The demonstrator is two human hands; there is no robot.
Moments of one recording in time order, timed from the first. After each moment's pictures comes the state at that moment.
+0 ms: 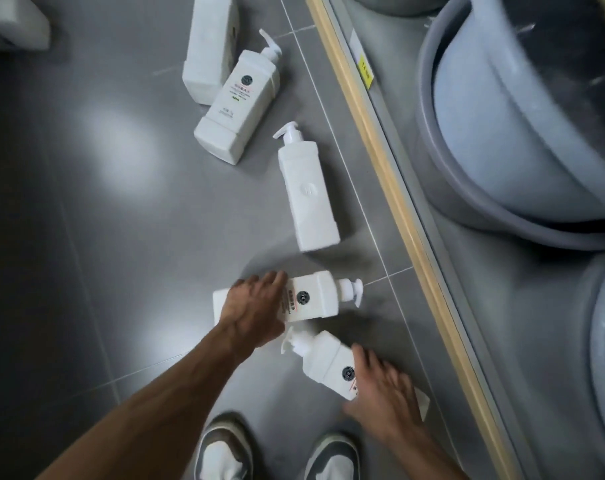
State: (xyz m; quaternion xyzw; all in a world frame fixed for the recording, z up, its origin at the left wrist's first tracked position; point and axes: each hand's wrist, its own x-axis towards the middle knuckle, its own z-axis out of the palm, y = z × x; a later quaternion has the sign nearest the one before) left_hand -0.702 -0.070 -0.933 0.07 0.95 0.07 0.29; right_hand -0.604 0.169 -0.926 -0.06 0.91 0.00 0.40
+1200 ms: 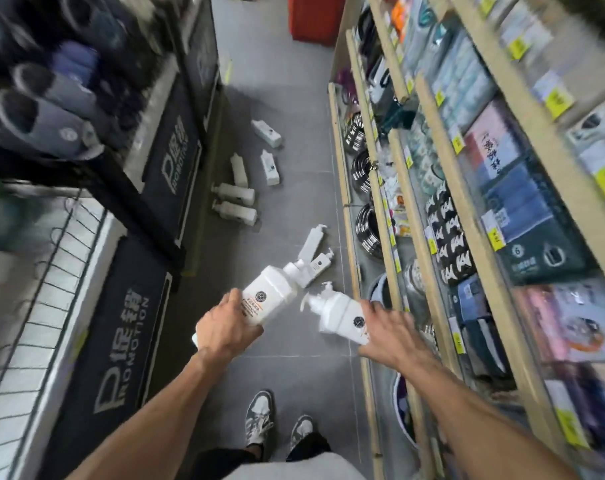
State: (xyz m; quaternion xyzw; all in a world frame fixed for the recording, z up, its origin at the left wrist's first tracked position) left_hand -0.535 -0.204 -0.169 -0.32 0.92 0.23 0.10; right_hand -0.676 0.072 -0.146 -0.34 0.92 0.12 0.16
